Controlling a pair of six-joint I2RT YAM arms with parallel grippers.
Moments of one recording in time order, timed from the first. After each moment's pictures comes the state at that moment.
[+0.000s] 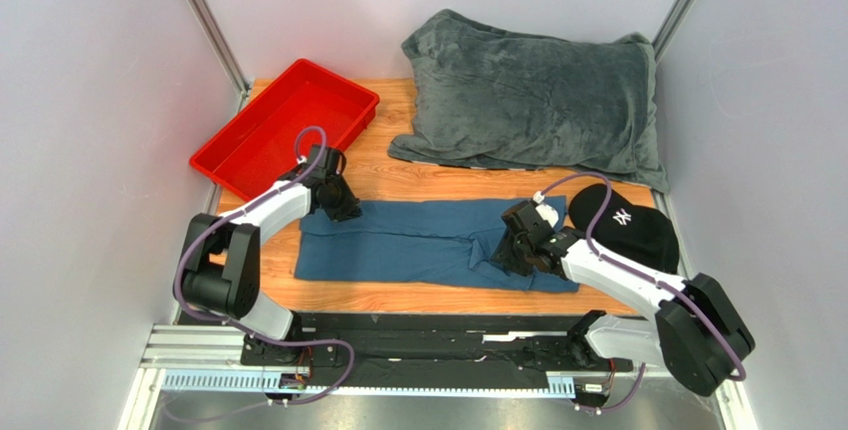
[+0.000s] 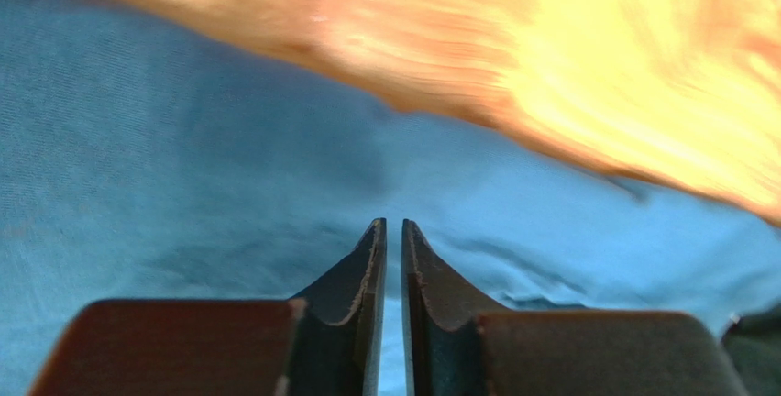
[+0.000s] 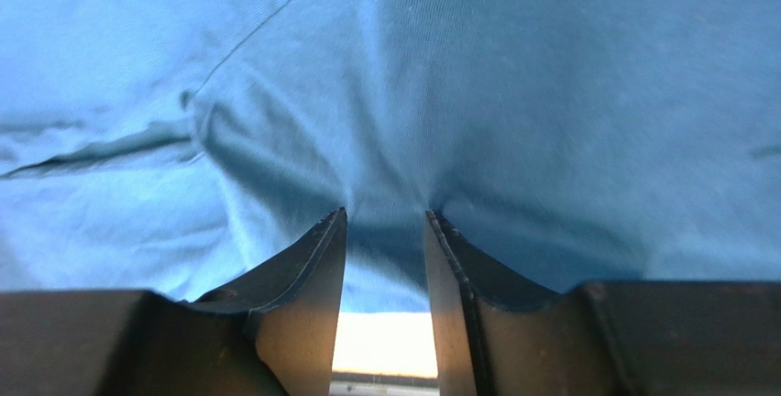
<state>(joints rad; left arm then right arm) -0.25 1.53 0.86 -0.39 0.08 -0.79 0.65 1.19 0.55 -0.43 0.14 1.07</state>
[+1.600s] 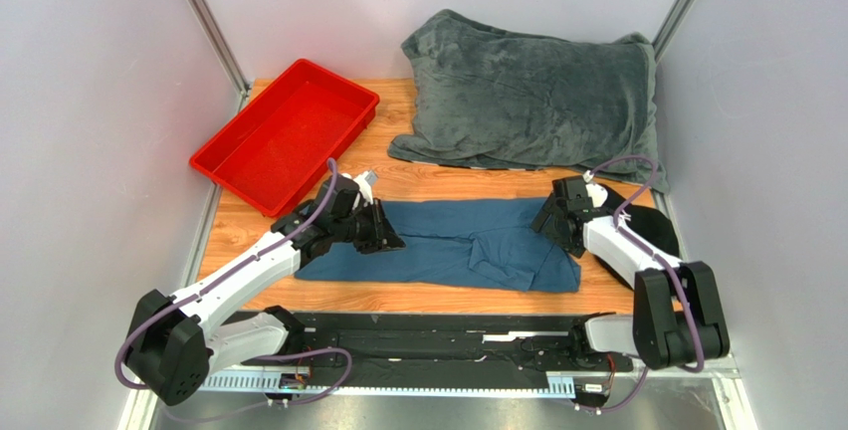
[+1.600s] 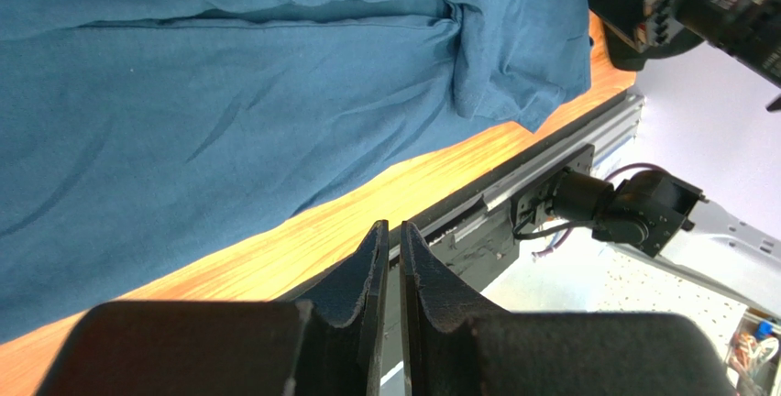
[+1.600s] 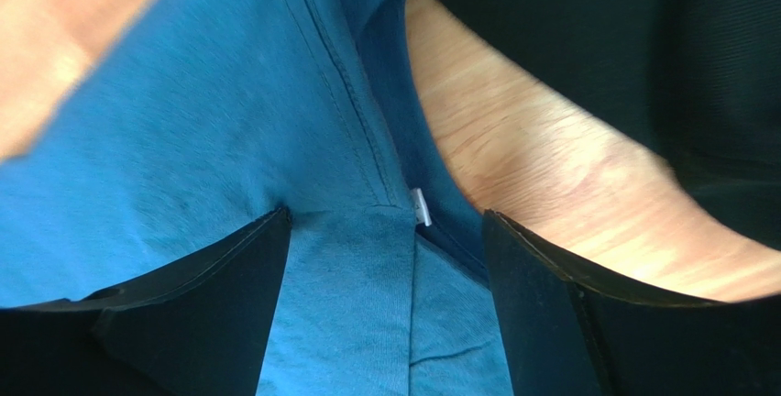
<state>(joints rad) -0.60 1.09 0.68 -0.35 0.35 -0.81 0.17 1.28 0.61 -0.41 0.23 0.74</state>
